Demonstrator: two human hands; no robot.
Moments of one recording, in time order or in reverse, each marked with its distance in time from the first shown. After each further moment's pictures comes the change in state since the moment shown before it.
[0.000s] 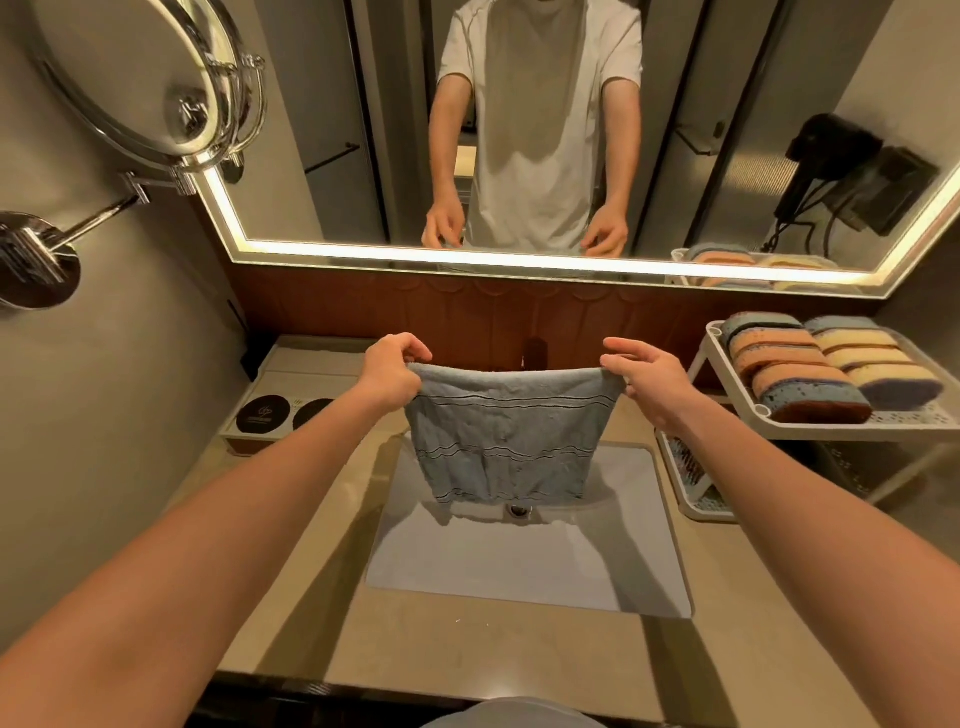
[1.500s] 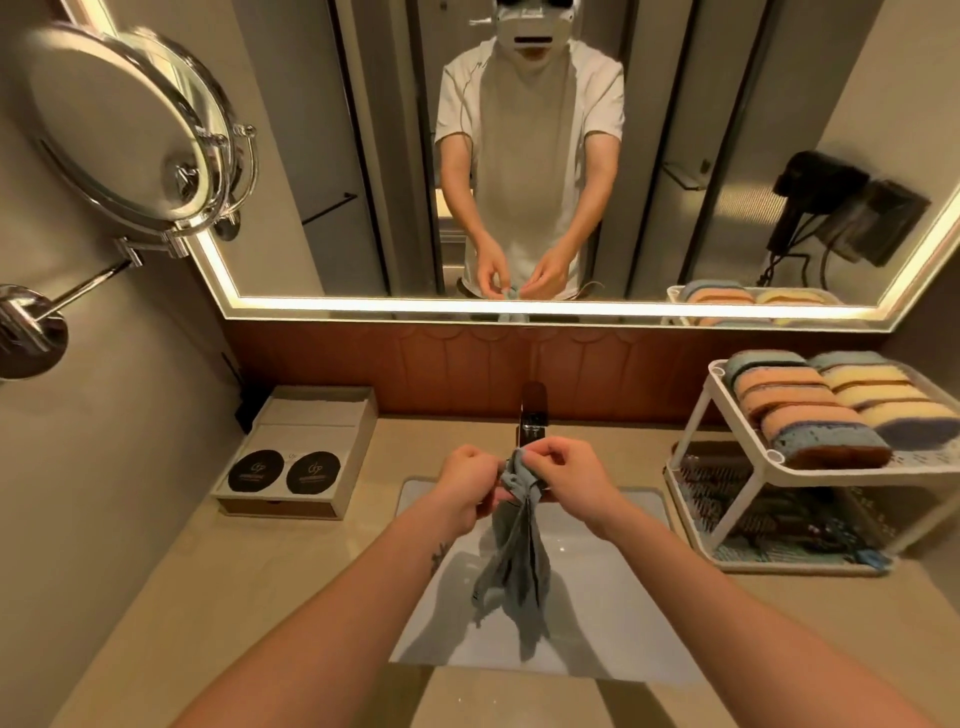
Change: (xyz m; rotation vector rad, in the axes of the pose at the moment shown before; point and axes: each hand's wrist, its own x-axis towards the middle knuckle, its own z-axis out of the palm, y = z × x) left_hand -0.057 0.070 0.077 -0.662 -0.282 -0.591; right_hand -0.034 0.037 0.082 -0.203 -0.193 -0.082
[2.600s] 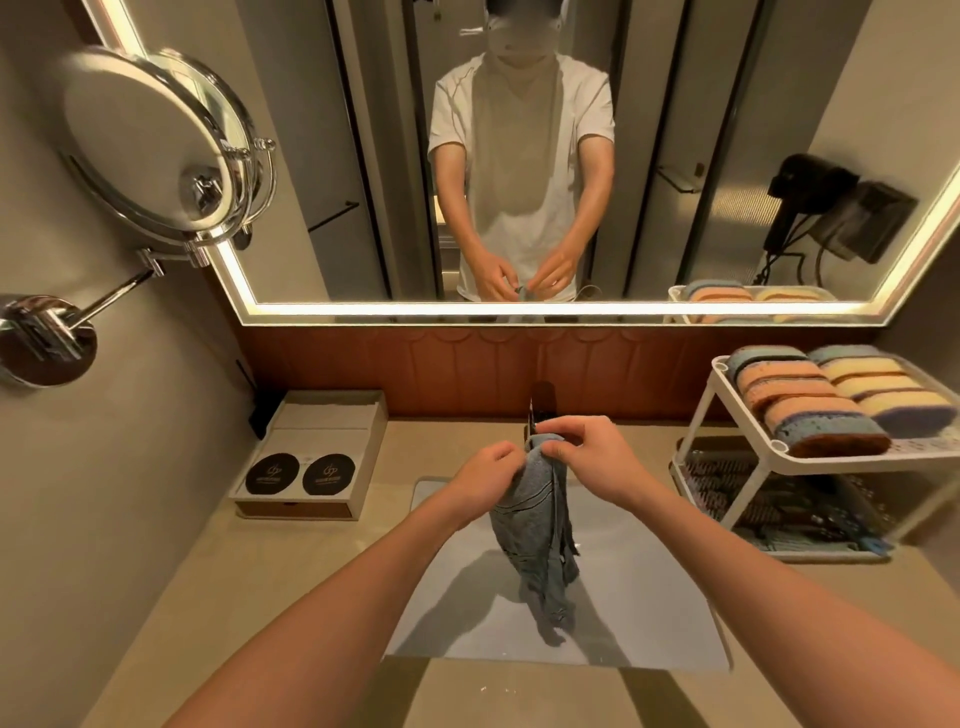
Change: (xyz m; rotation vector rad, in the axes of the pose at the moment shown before) left_hand 0.010 -0.013 -0.019 0.459 -0.227 0.405; right_hand -0.005 -0.022 -0.019 -0.316 0.024 -0.244
